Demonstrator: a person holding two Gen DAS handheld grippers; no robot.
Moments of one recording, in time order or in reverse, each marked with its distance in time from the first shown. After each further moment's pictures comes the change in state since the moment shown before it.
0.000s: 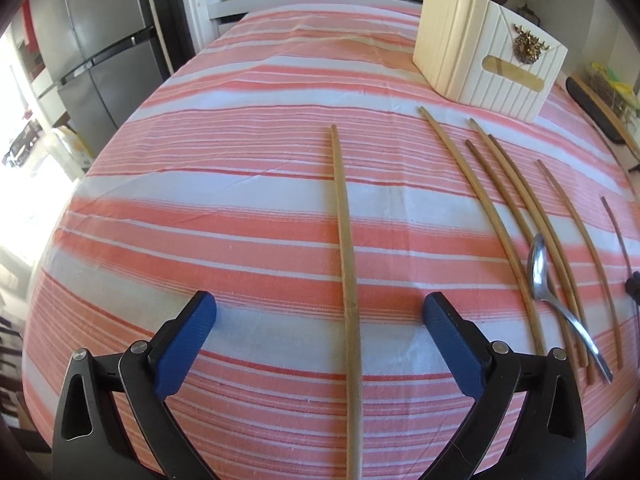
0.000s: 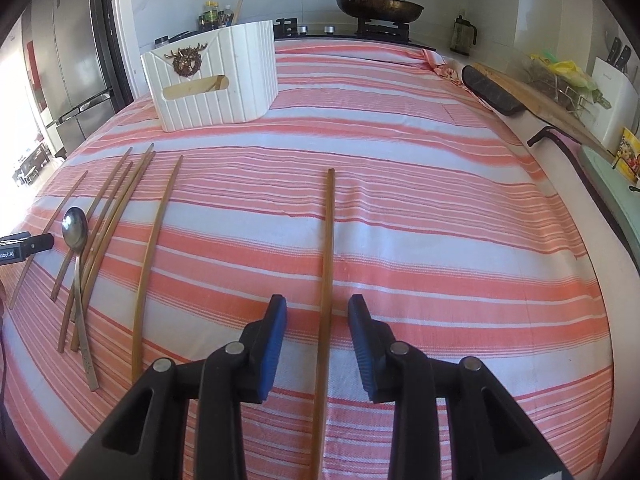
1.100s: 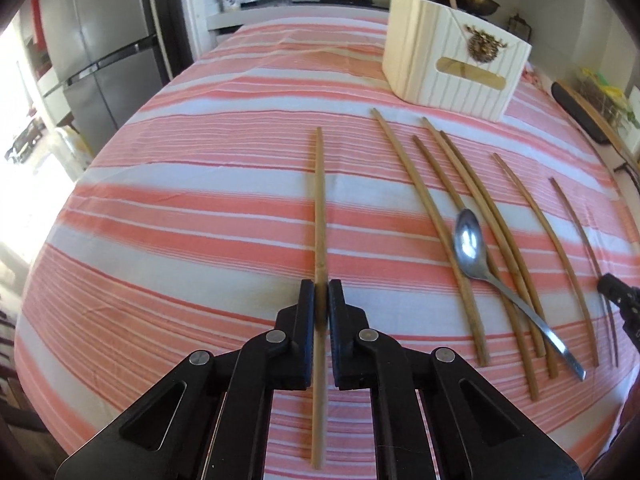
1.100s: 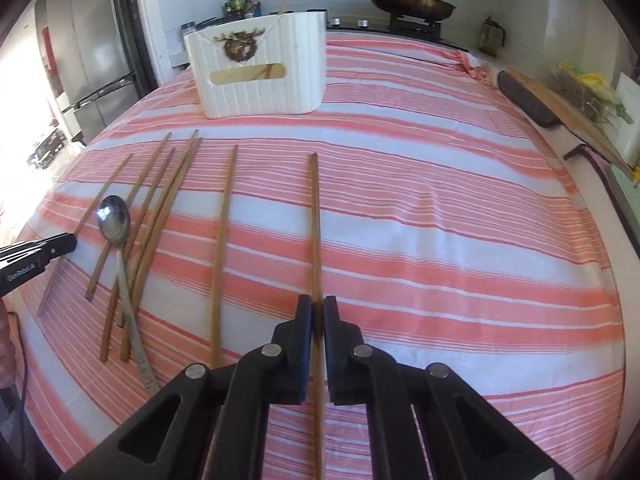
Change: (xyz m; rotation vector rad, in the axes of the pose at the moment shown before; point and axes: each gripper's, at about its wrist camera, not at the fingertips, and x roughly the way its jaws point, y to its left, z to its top) left arm -0.028 -0.029 -0.023 -0.039 -0.047 0.002; right arm -0.005 0.041 0.002 -0.027 0.031 0.016
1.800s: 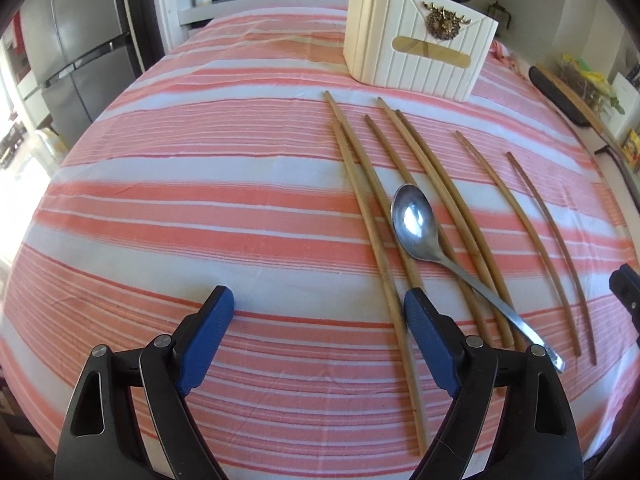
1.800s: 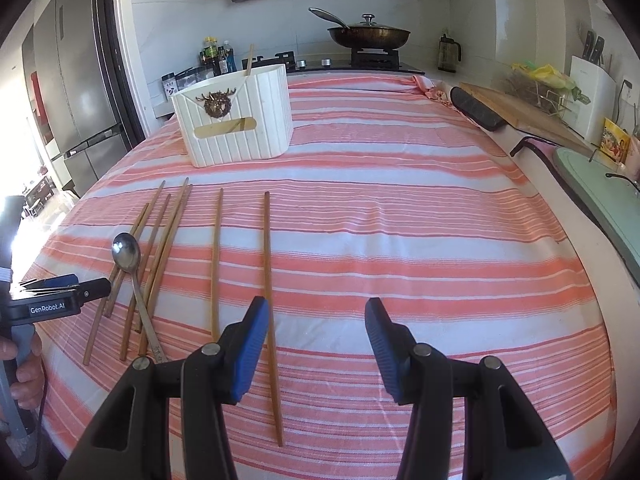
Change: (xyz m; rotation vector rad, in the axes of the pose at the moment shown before) left arm 0.005 -0.037 -0.008 0.062 0.038 -0.047; right arm -0.047 -0.016 -0.021 0.097 -0.139 0.003
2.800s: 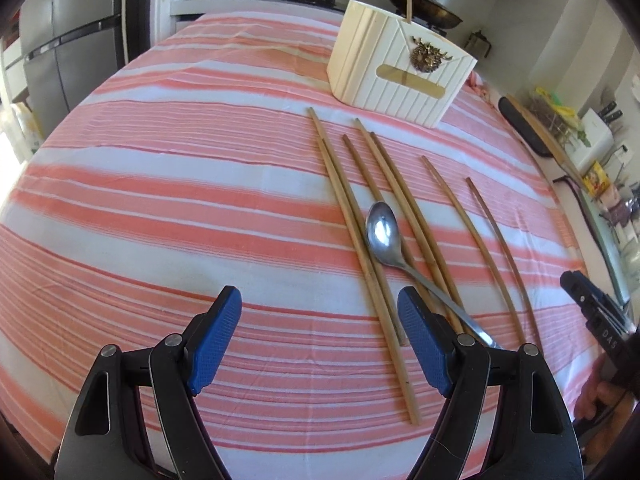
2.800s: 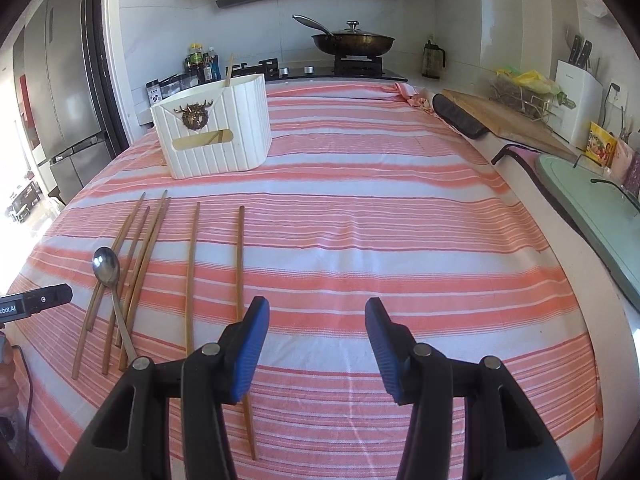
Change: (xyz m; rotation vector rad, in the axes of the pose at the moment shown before) left arm -0.017 0.018 0.003 -0.080 -0.022 -0.210; right arm 0.001 -0.012 0.008 0.016 -0.025 -0.055
